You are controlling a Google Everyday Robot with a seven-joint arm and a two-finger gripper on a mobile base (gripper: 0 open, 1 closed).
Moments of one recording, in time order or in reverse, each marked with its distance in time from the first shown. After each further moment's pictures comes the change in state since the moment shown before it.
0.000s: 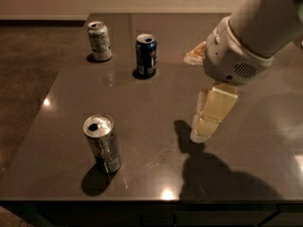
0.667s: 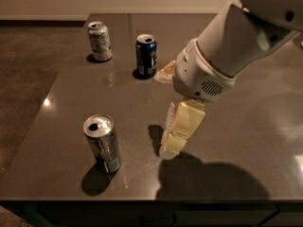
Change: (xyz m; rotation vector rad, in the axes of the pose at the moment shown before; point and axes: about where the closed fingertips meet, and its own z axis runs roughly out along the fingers) arm -0.048 0.028 0.041 -0.127 -0.144 -0.016
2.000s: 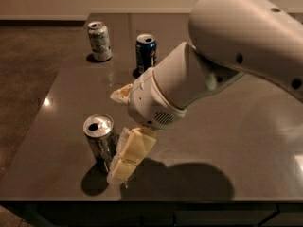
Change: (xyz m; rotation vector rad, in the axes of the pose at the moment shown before) arm -0.069 0.033 0.065 -0.074 -0.223 -0.039
